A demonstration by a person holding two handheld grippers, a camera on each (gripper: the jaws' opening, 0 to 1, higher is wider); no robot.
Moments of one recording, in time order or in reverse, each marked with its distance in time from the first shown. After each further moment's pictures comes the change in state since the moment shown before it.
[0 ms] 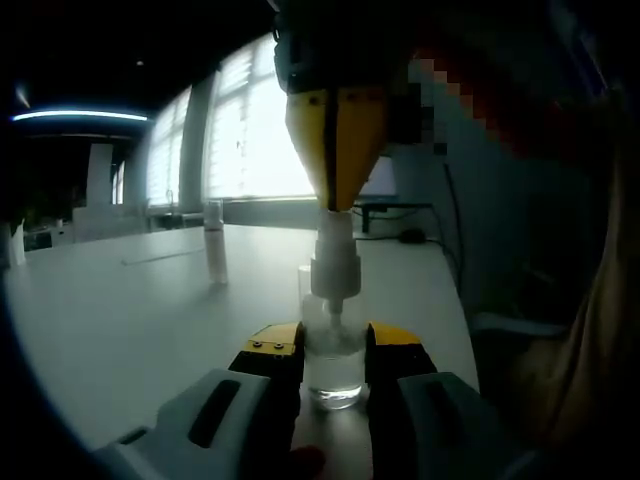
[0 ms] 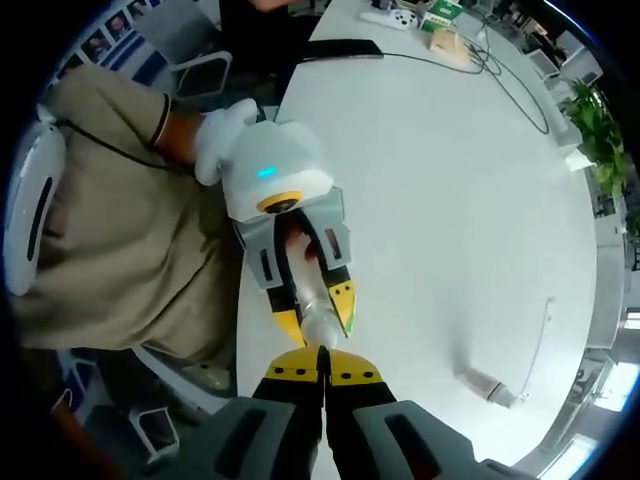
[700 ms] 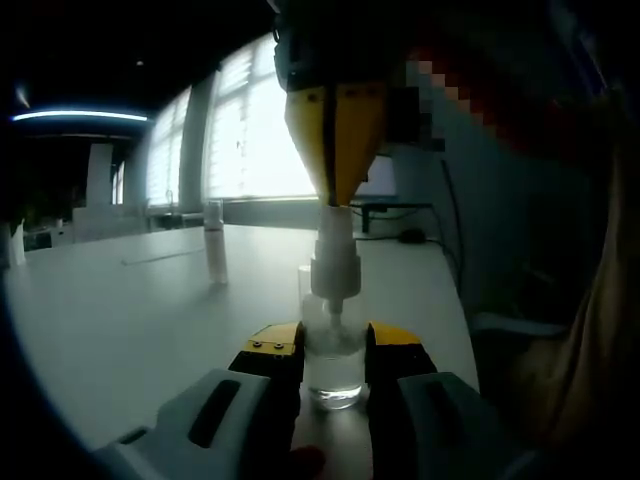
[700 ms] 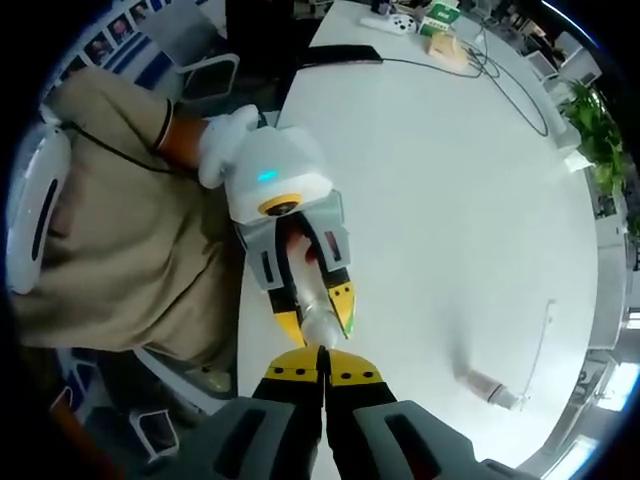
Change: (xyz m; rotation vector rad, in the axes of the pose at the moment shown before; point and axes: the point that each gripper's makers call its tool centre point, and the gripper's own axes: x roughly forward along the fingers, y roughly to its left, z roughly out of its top) left arm 0.000 0.001 0.000 0.000 -0.001 0.000; right arm -0.001 -0.001 0.000 0.003 -0.024 0.009
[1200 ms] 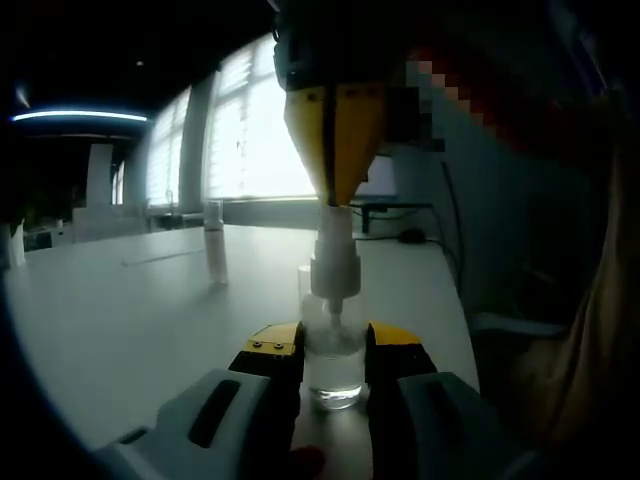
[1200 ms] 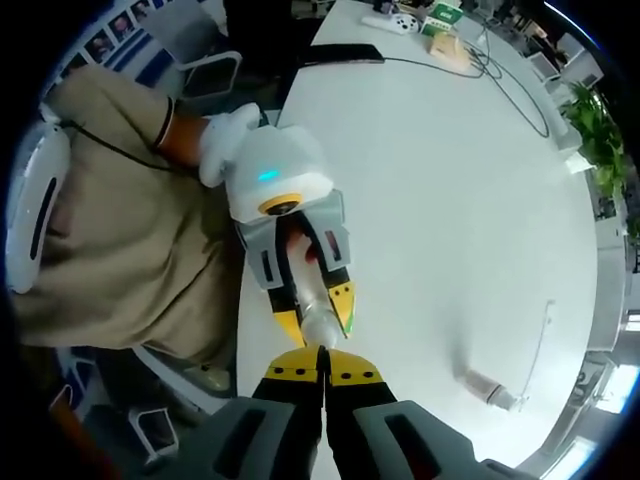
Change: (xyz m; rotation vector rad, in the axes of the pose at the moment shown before) left arm 0.001 -0.001 0.000 0.001 0.000 0.000; right arm 0.000 -0.001 -0.001 -0.004 0.004 0.000
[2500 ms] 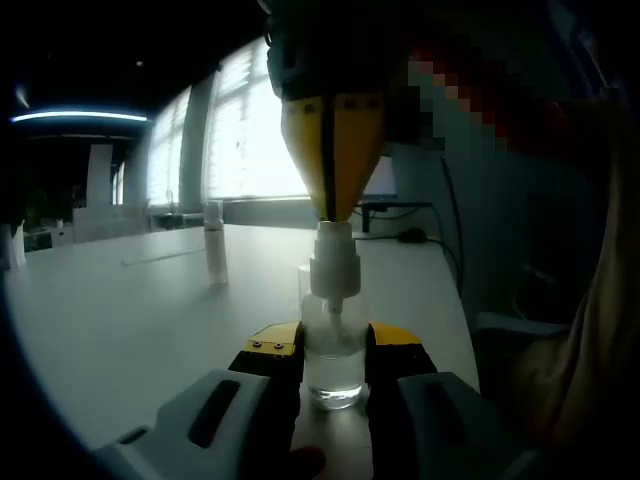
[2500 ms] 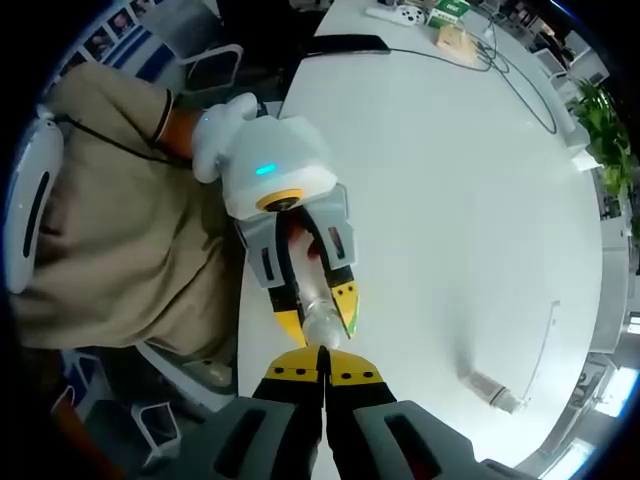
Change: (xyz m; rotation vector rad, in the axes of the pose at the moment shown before) left arm -0.002 -0.001 0.000 0.002 0.002 0.002; right arm 0.007 0.004 0.001 -0.007 0.035 0.021
